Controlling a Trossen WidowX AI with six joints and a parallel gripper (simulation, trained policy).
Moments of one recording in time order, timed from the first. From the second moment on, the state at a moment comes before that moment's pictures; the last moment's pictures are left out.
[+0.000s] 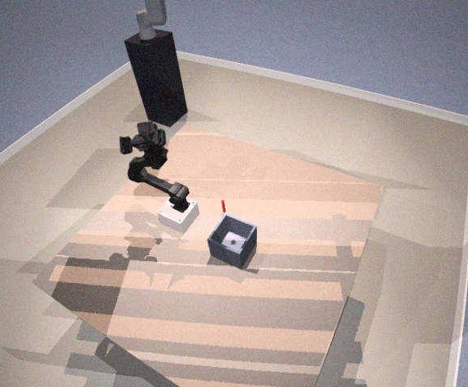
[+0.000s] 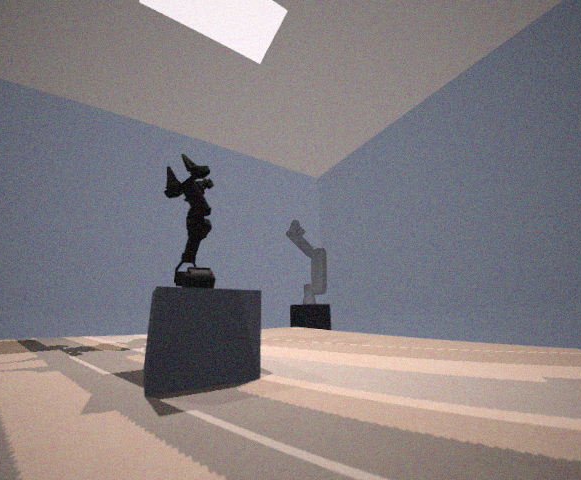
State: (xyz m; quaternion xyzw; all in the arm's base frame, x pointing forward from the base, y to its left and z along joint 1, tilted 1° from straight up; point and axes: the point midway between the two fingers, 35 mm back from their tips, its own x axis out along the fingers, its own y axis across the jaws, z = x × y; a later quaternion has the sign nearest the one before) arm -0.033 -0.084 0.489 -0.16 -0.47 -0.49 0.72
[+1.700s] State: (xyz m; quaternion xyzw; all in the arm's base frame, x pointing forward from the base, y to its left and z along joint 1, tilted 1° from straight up) arm 0.121 -0.054 0.472 -0.10 -0.18 -0.21 0.96
